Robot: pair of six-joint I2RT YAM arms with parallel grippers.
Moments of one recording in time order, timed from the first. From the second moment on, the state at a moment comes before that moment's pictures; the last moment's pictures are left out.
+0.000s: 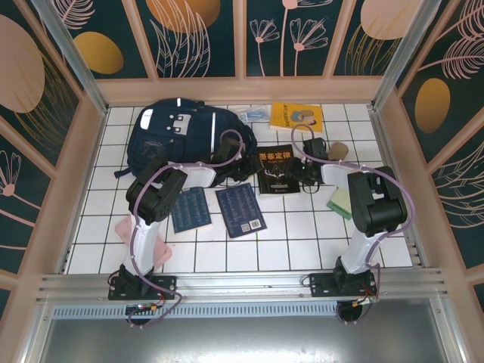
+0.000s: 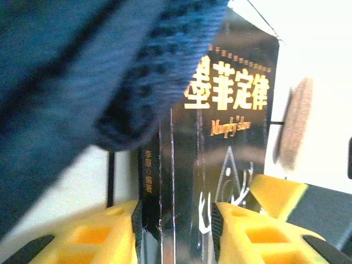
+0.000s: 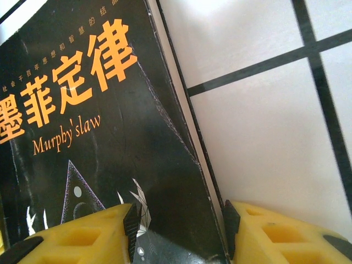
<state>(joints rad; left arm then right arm) -0.62 2.14 1.25 0.24 0.40 -1.07 0.26 1.78 0.93 -0.13 -0.20 0.61</state>
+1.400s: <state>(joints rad) -0.65 2.09 1.24 0.29 0.46 -0.95 0.23 1.75 0.92 -0.20 -0.26 0.61</state>
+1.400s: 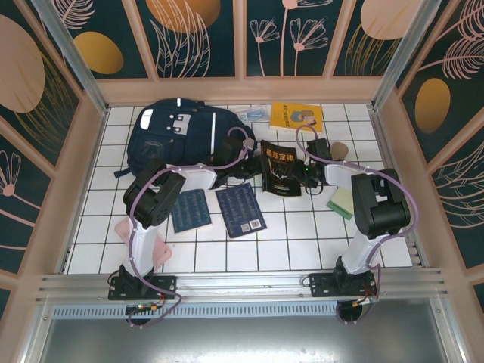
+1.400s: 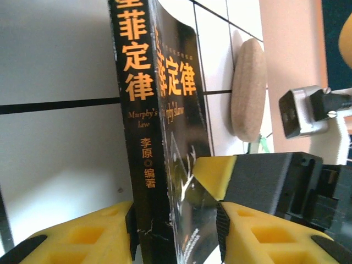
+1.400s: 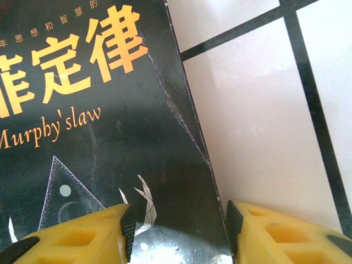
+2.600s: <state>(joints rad) -0.67 2.04 1.34 0.07 0.43 -0.94 0.22 1.67 0.92 -0.22 -0.31 0.63</state>
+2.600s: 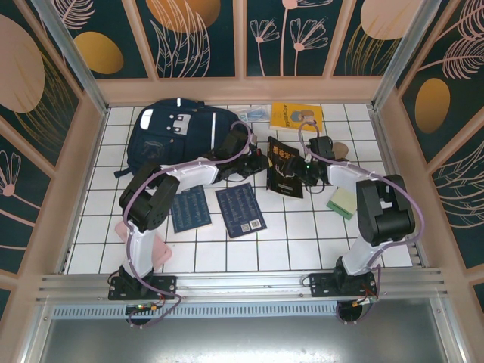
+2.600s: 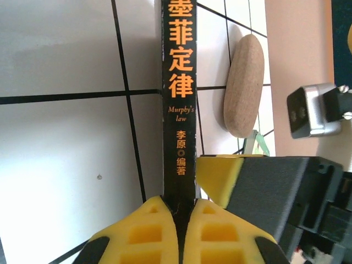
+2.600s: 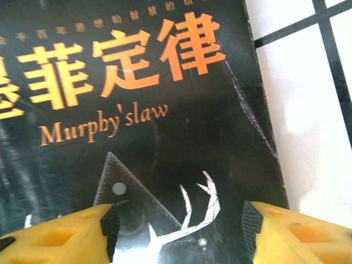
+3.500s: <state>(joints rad) -0.58 1.86 1.25 0.33 0.66 -1.06 -0.03 1.46 0.67 0.13 -0.76 0.88</state>
